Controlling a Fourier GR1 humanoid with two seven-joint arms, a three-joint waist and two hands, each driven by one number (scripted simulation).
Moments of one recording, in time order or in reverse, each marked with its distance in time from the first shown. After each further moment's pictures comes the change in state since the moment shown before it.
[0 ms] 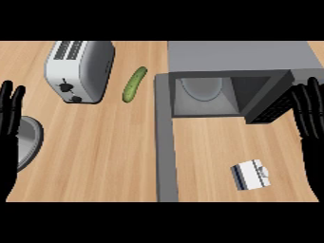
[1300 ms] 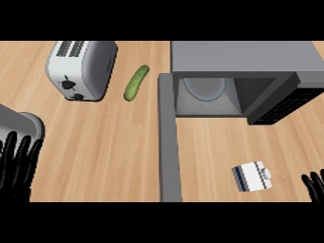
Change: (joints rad) left arm 0.392 -0.077 -0.060 -0.028 0.246 -0.150 -0.090; right arm 0.634 0.019 -0.036 -0.057 -0.050 0.284 -0.338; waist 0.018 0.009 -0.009
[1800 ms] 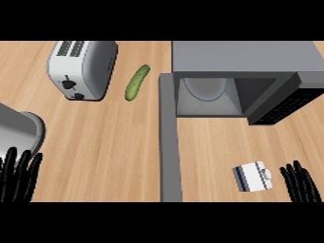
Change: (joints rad) left arm 0.107 -0.007 -0.030 0.005 -0.011 -0.041 -0.100; right arm -0.103 0.051 -0.013 0.286 0.082 -0.033 -0.140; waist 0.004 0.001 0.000
